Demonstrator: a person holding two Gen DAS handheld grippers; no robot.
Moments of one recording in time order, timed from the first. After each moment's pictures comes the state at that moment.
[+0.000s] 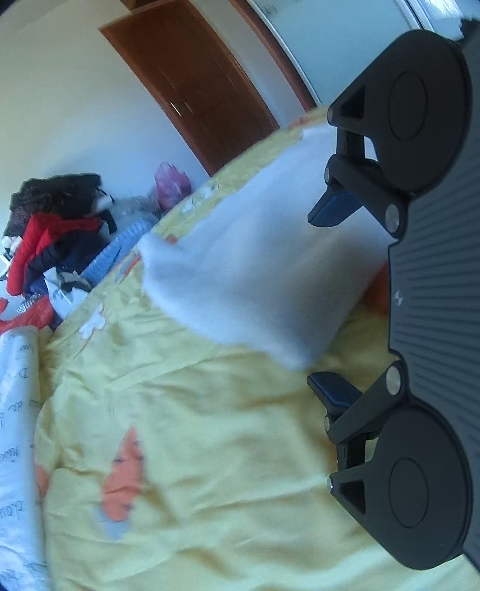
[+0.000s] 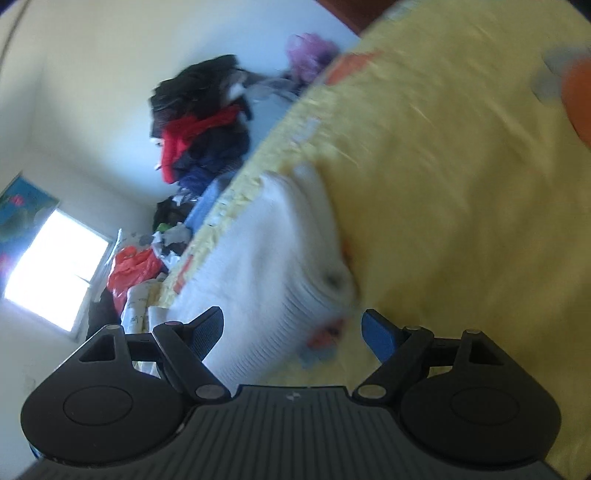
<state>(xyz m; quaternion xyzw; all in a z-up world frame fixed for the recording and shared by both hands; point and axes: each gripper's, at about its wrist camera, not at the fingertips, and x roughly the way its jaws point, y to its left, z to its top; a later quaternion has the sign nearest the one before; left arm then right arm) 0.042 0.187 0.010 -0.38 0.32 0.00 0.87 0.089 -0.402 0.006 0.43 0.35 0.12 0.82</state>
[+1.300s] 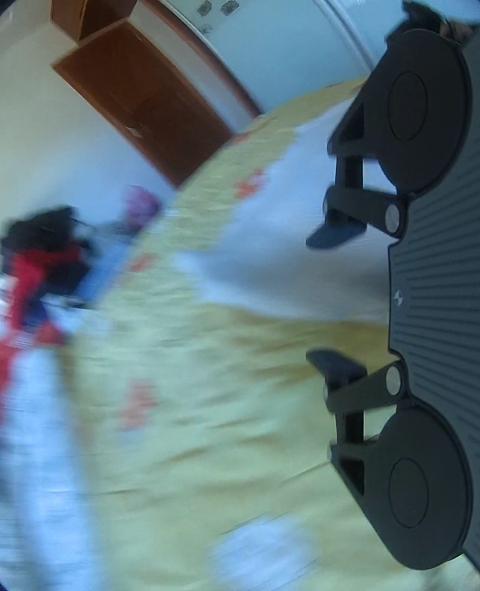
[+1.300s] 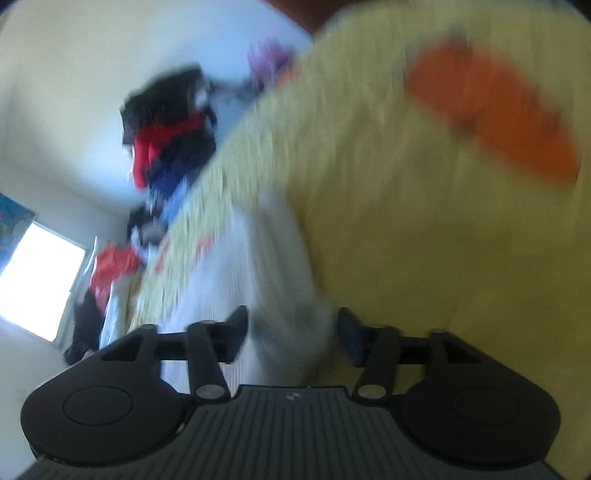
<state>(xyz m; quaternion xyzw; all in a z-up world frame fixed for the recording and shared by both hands) -0.097 0.228 0.065 -0.28 0.33 -0.02 0.90 -0.034 -0.439 0.024 0.41 0.33 0.05 0.85</state>
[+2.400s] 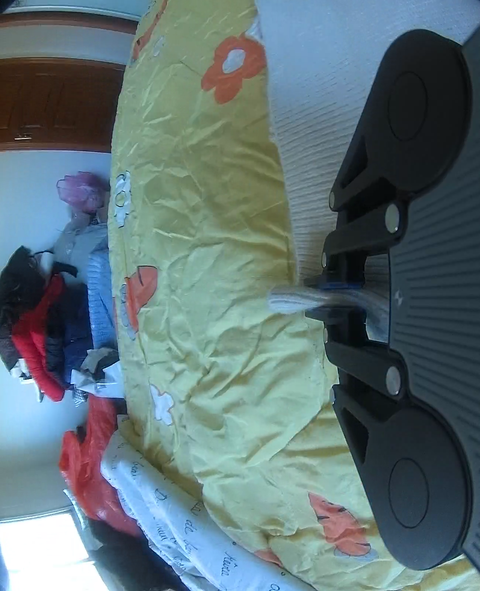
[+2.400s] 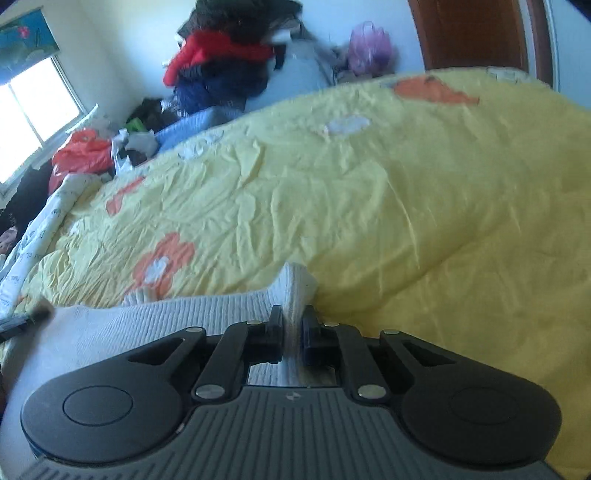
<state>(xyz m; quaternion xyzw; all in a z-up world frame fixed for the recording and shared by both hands) 0.130 0.095 0.019 0.04 0.36 0.05 0.93 0.171 -0.342 0.015 0.15 0.39 0.13 0.90</state>
